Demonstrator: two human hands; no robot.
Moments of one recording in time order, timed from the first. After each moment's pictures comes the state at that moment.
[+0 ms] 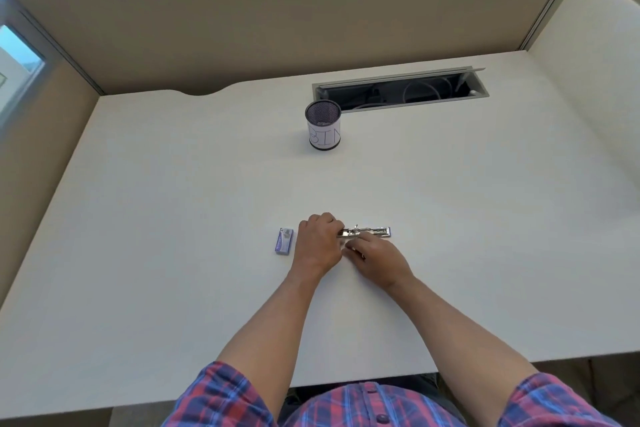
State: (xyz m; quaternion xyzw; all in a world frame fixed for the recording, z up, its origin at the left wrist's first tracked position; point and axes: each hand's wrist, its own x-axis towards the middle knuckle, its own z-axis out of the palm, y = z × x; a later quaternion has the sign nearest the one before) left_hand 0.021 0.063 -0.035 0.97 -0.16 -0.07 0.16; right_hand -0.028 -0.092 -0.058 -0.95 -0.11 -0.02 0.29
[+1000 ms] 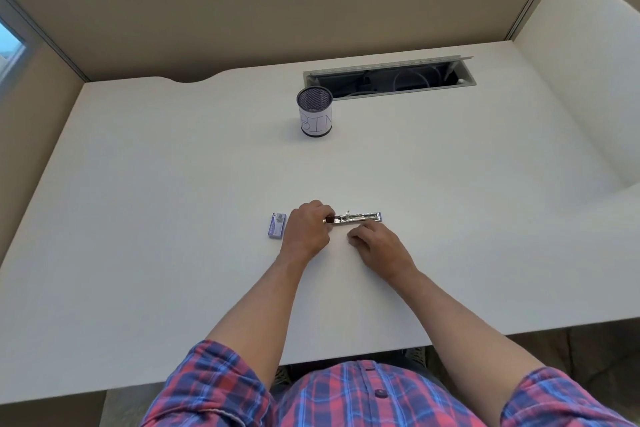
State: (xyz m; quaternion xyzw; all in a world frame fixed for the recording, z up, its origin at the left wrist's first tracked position) left_hand 0.019 0.073 -0.035 0.95 -0.15 -0.08 0.25; right_hand -0.053 -0.105 -0.053 -0.95 -0.09 -0.07 0.31
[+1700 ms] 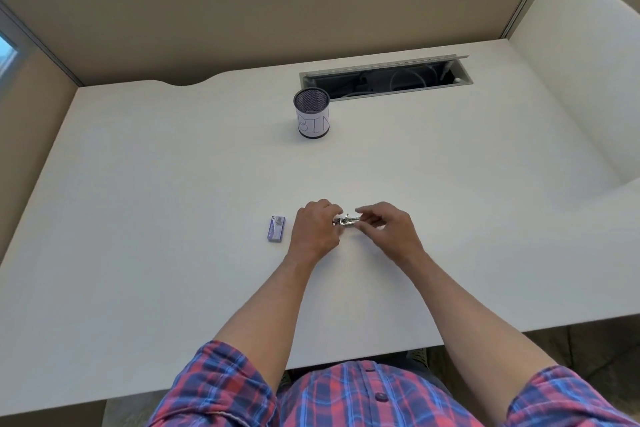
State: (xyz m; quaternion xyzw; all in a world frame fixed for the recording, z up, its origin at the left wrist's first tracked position) left_hand 0.019 0.058 -0.029 0.96 -0.17 -0.07 0.23; right_hand -0.033 -0.123 -0.034 -0.85 0.05 -0.04 0.52
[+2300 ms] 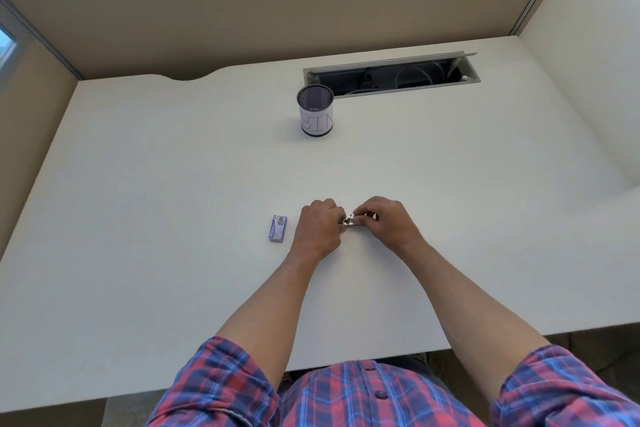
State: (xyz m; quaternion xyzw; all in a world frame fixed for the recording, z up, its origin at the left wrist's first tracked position) left_hand 0.026 0.055 -0.036 0.96 -0.21 -0.08 0.16; right_hand -0.004 -0.125 -0.031 -0.90 0.00 0.02 0.43
